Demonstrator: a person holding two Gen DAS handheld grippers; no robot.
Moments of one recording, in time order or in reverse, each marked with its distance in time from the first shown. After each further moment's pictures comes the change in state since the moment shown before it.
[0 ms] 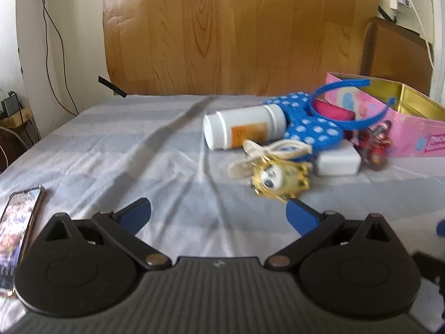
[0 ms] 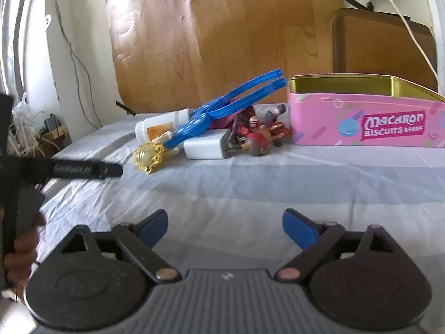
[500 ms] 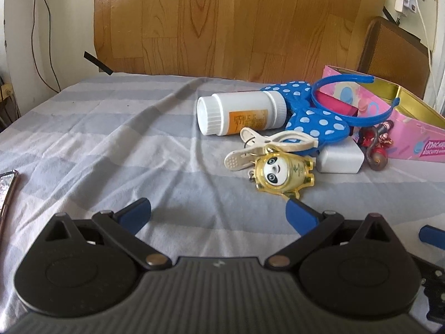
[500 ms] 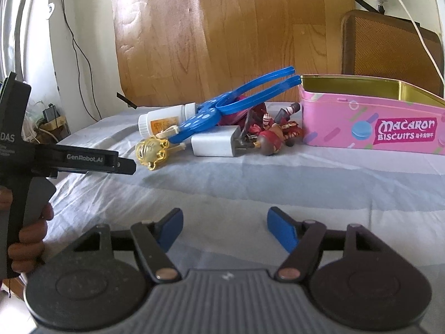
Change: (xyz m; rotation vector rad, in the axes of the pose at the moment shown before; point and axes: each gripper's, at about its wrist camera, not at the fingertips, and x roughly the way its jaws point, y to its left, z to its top) left arm 0.020 0.011 -0.005 -0.054 0.071 -0.097; right arm 0.014 0.013 0.000 -0.033 0.006 -0.018
